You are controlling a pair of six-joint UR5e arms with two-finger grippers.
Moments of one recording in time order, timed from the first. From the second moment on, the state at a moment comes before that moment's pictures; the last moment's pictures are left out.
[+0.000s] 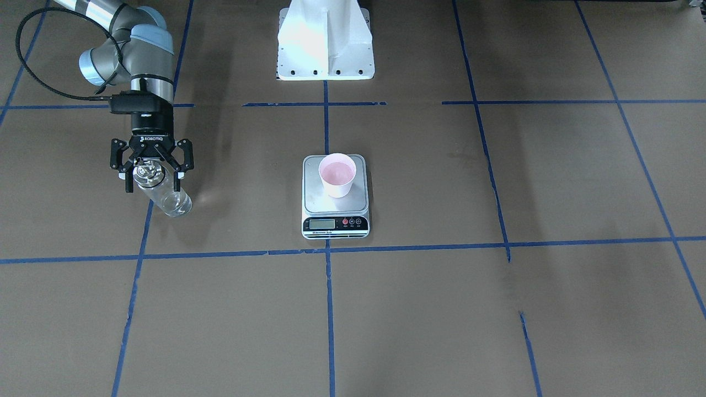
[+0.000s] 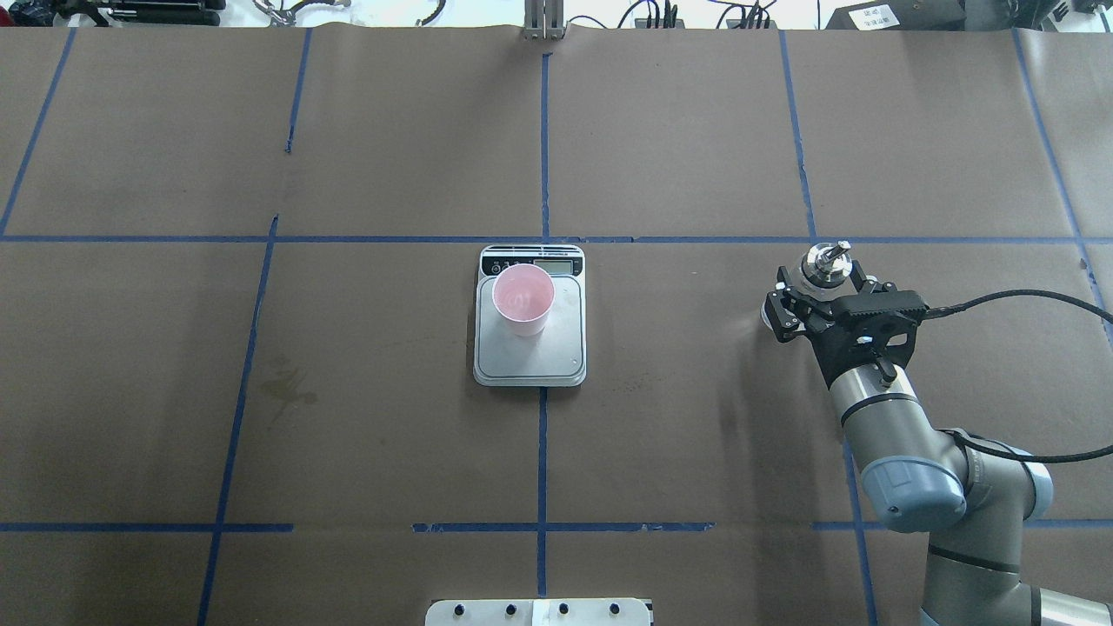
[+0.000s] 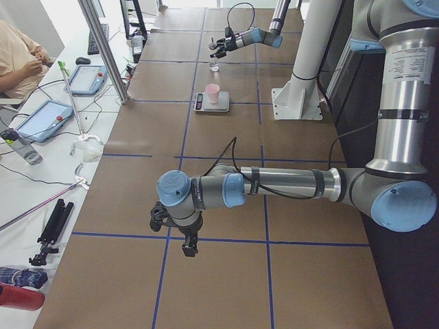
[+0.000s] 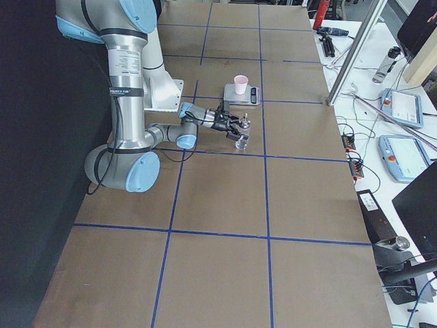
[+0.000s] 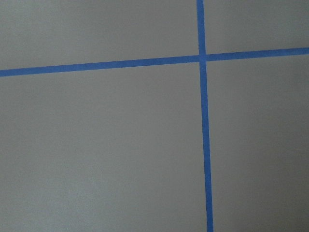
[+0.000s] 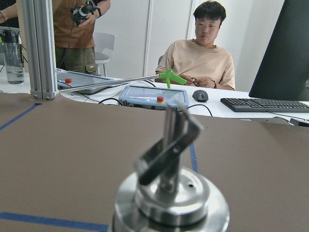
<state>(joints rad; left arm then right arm) -1.60 -1.57 -1.60 -1.41 -2.33 0.18 0.30 -1.54 1.73 -0.69 0.62 1.11</state>
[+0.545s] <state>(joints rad) -1.60 -1.57 -1.60 -1.41 -2.33 0.18 0.30 -1.53 1.73 -0.68 0.60 1.11</state>
